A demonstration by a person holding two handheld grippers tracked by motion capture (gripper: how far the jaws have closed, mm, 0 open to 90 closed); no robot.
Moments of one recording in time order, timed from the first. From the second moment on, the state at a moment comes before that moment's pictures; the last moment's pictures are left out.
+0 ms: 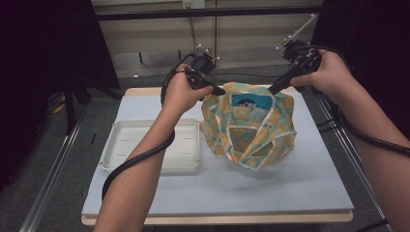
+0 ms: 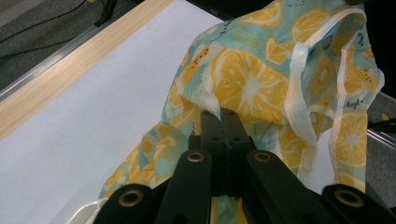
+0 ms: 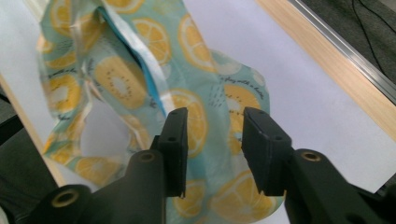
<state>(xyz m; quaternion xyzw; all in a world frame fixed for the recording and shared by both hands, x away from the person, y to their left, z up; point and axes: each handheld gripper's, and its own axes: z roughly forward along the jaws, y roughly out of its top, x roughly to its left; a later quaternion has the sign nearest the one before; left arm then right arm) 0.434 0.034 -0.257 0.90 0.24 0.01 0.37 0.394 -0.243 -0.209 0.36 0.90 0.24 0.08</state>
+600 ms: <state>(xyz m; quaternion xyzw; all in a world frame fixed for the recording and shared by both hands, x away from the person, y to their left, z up) 0.433 0.037 -0.258 0.90 0.24 0.01 0.37 0.382 -0.239 -0.221 0.32 0.92 0.20 0.05</state>
